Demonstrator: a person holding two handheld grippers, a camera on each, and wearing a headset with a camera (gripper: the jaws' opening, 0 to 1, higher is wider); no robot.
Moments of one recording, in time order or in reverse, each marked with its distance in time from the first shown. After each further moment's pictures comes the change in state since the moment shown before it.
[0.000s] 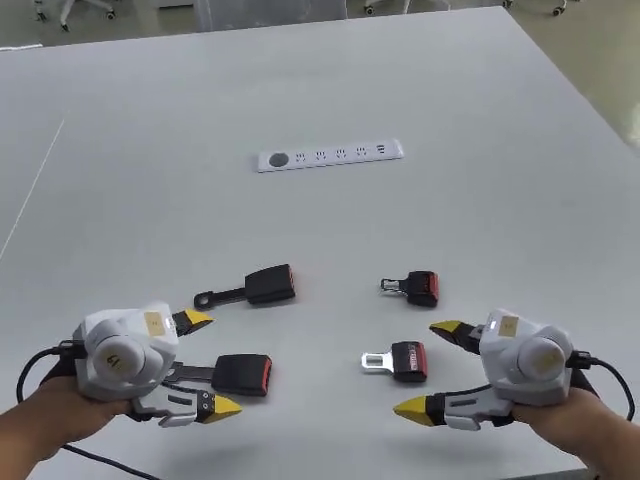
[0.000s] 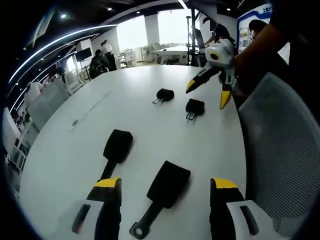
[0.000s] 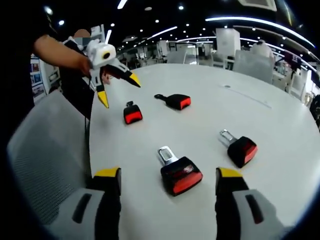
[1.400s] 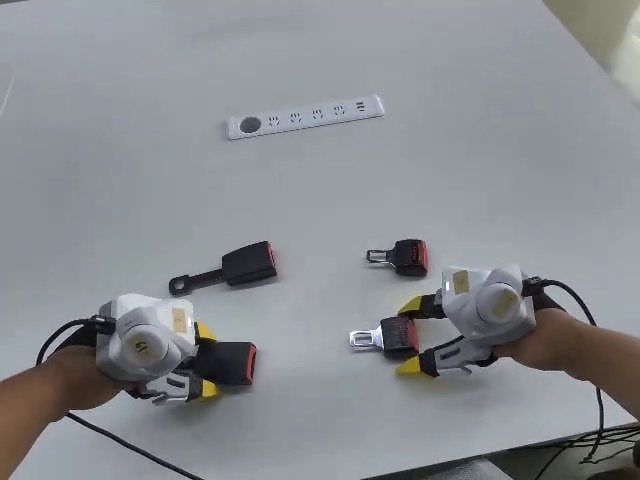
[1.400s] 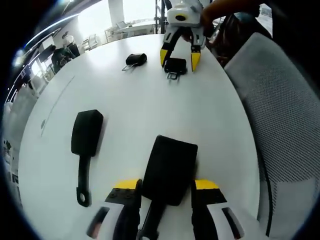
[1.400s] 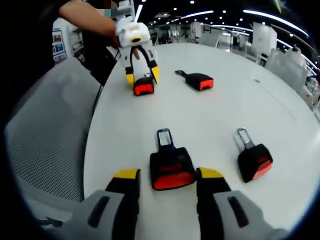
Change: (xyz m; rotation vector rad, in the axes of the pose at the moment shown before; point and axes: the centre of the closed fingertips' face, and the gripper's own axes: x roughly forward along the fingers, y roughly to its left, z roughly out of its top) left arm 0.044 -0.008 -0.042 0.200 0.245 -0.210; right arm 0.017 -0.011 -0.024 -0.224 0.198 0.178
